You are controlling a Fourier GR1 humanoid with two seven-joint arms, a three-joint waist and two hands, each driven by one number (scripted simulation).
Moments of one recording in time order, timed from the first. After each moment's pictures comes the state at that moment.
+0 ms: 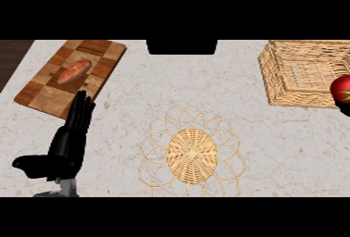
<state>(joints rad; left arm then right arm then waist) 0.00 0.14 -0.11 -1.68 0.09 0.21 -0.01 -0.34 -0.62 -0.22 -1.37 0.52 0.04 0.09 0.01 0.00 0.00</state>
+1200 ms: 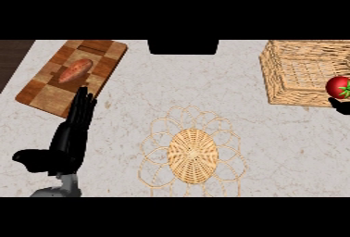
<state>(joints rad) -0.03 0.10 -0.07 -1.66 0.06 0.16 0.01 -0.61 -0.64 -0.32 -0.57 0.59 -0.14 -0.30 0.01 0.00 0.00</state>
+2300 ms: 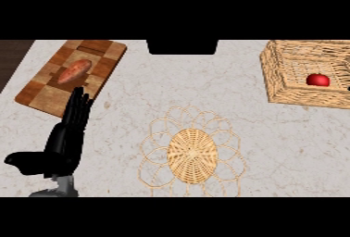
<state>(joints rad) -0.01 0.09 -0.04 -1.69 0.05 0.14 0.02 -0.70 -0.72 -0.48 -0.44 0.44 -0.24 -0.52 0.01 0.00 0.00</state>
